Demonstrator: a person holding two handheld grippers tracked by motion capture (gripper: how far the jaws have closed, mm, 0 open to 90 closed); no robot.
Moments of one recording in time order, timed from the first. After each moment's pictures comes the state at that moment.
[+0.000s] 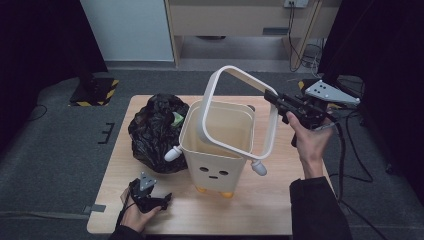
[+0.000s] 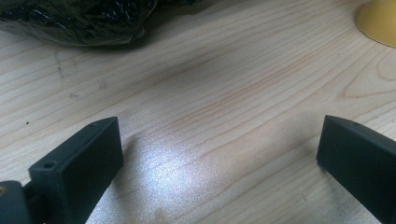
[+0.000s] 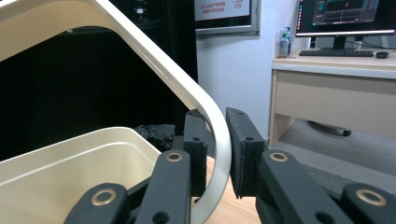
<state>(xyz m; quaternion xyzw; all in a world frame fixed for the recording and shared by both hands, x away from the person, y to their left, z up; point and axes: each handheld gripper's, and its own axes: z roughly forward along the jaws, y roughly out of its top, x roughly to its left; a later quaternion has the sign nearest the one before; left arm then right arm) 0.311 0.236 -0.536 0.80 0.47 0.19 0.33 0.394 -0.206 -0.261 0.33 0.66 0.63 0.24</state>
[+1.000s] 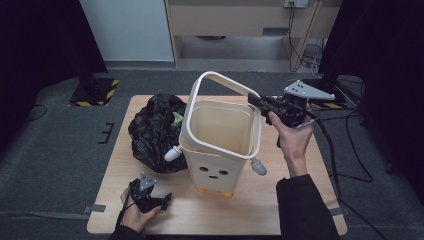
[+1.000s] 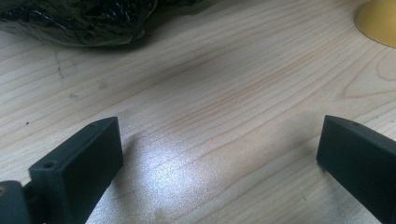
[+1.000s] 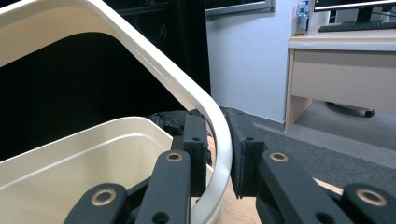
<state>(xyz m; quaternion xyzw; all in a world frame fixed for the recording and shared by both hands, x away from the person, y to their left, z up) 0.311 0.236 -0.536 0.80 0.47 0.19 0.33 0.407 -0.173 -0.272 0.34 0.68 0.62 0.21</state>
